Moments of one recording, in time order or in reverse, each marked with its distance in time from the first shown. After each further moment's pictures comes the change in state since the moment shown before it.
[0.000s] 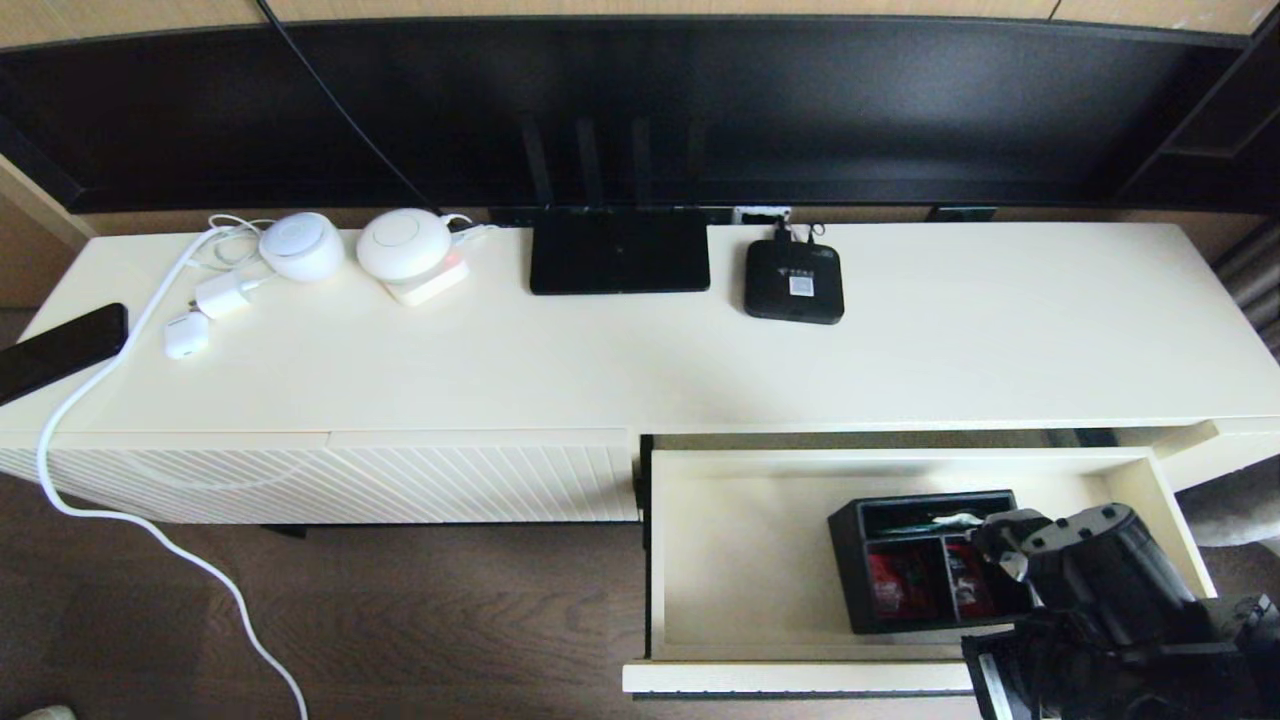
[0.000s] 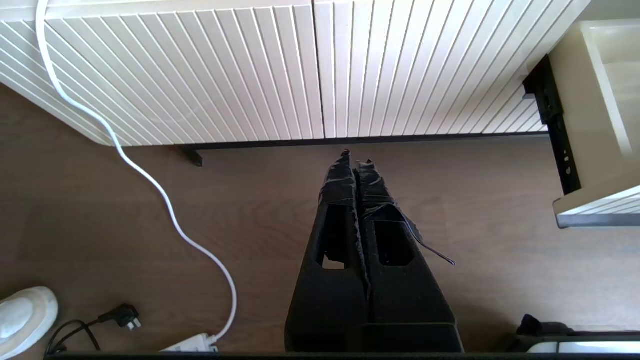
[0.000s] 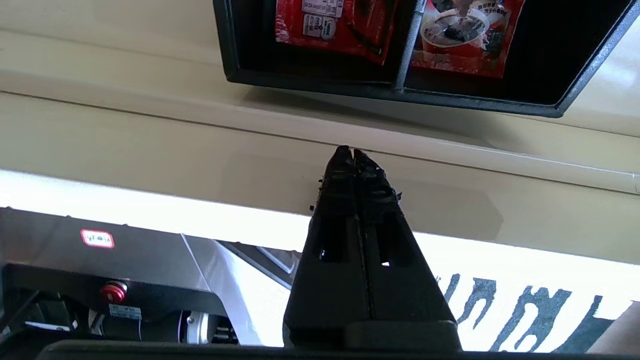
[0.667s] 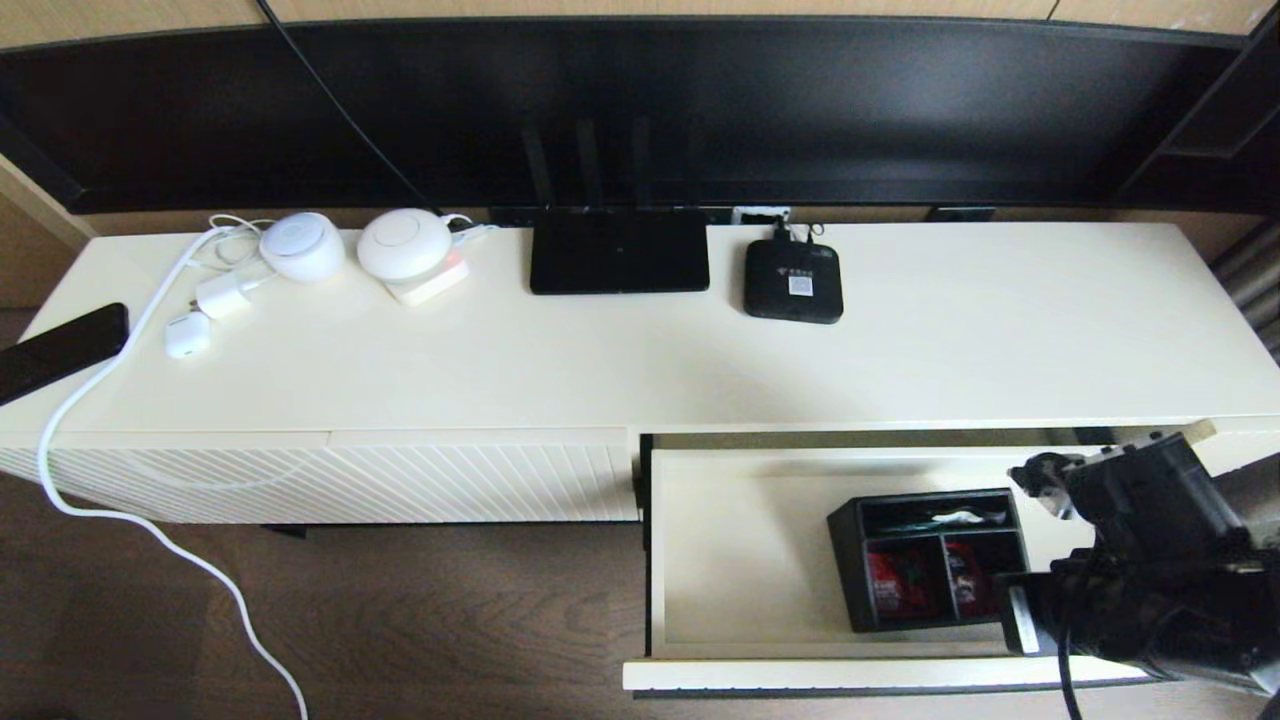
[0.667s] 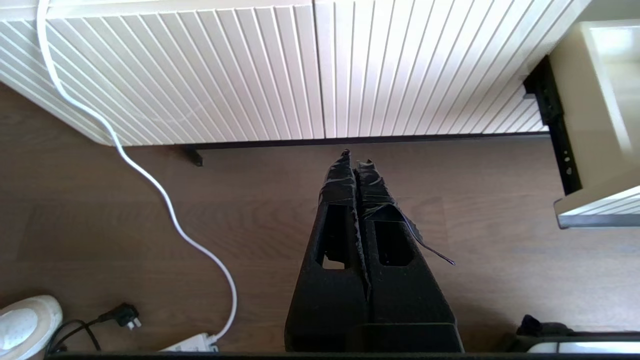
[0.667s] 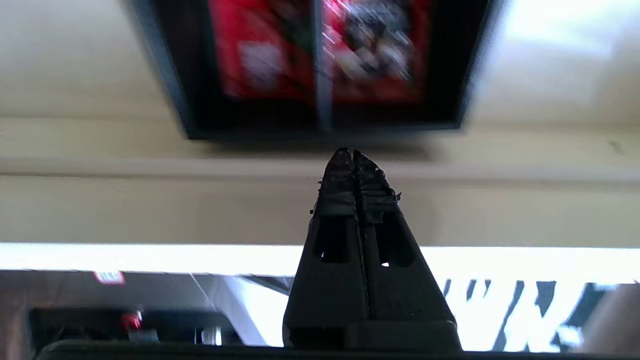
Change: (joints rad) left arm 0.000 0.000 0.000 0.000 0.000 0.000; right arm -0.148 -0.054 -0.209 0.172 -0.017 0.000
